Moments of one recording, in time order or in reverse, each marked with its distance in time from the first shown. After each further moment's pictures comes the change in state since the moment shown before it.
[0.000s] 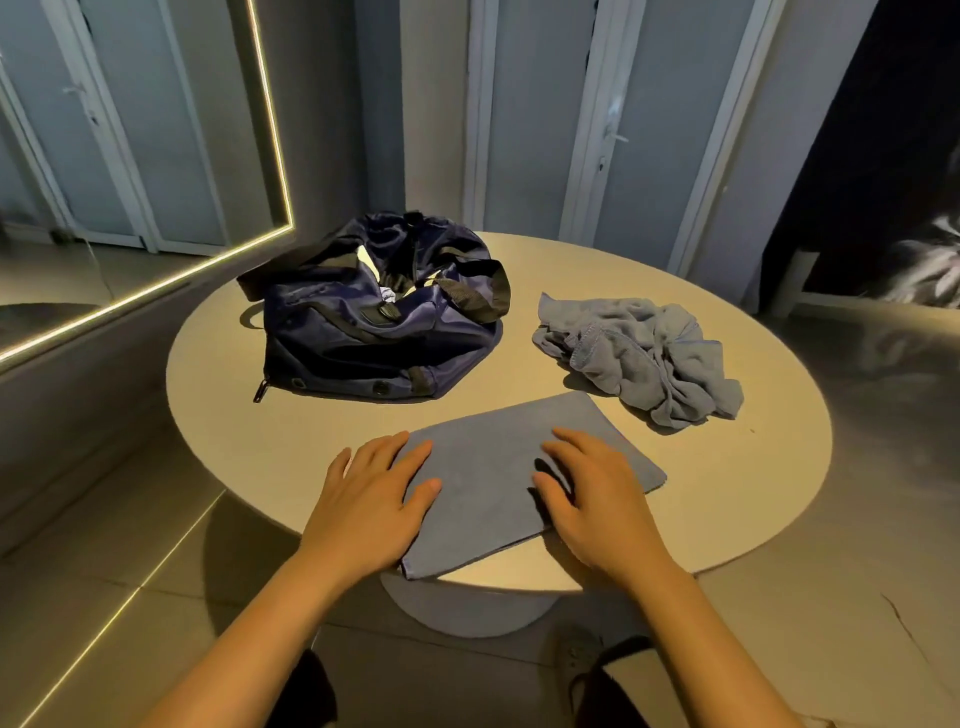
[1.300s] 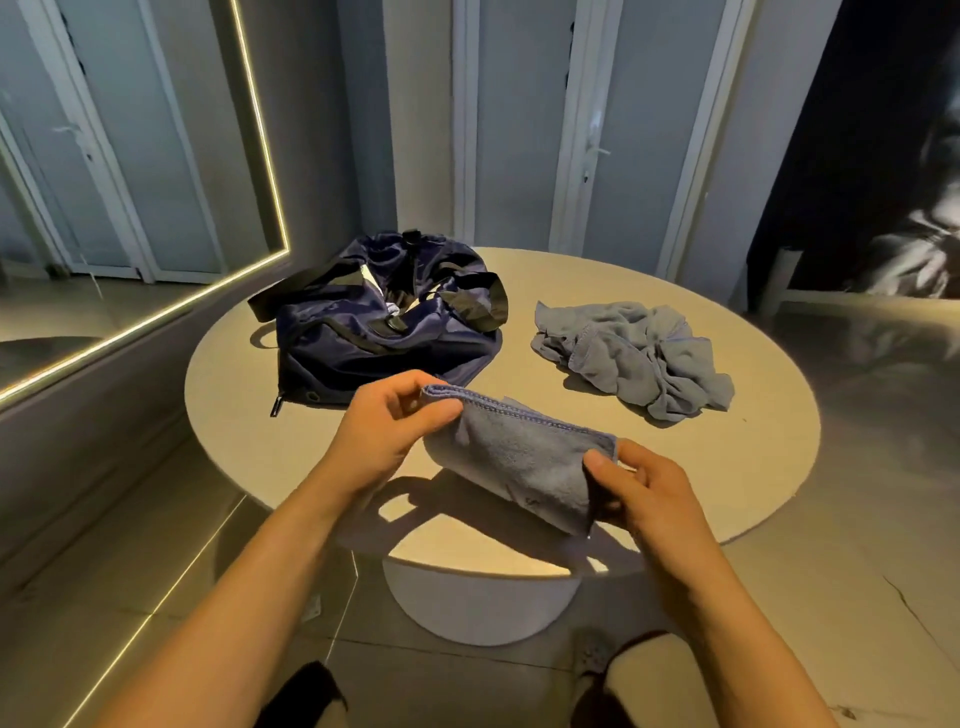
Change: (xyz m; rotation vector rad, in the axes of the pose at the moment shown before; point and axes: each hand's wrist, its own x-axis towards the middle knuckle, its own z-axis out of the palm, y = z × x) left_hand 0.002 0.031 -0.088 -1.088 0.158 0.195; right_hand -0.043 -0.047 -0.051 1.018 0.071 0.302
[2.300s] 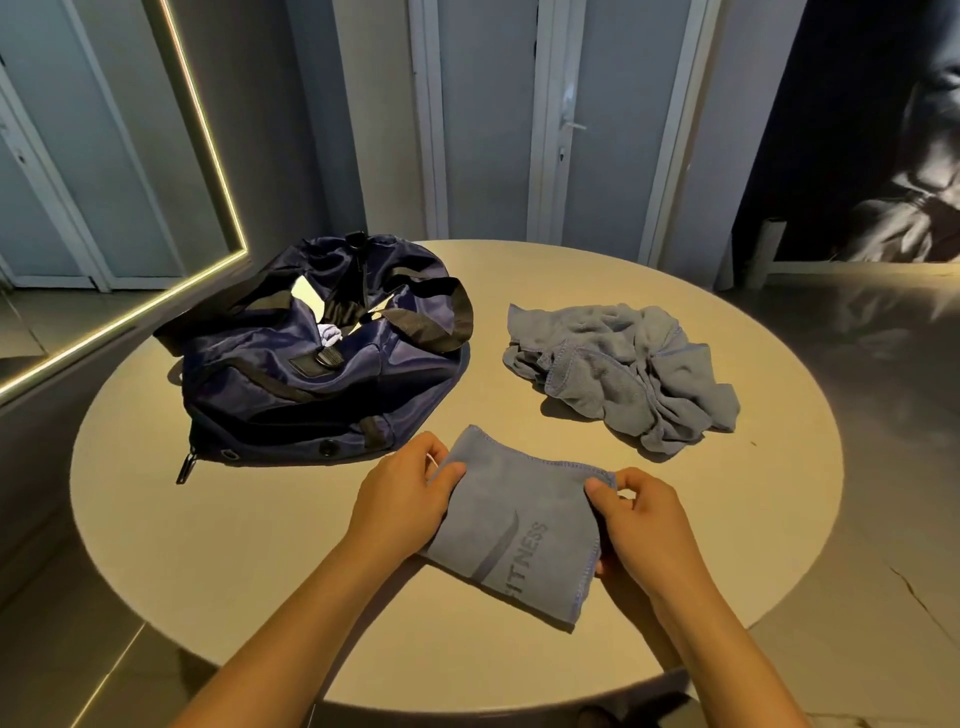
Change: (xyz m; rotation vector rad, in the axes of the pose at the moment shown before) left_hand 0.081 -0.090 0.066 0.641 0.029 -0.208; right_hand 0.100 0.068 -0.039 -0.124 0.212 0.245
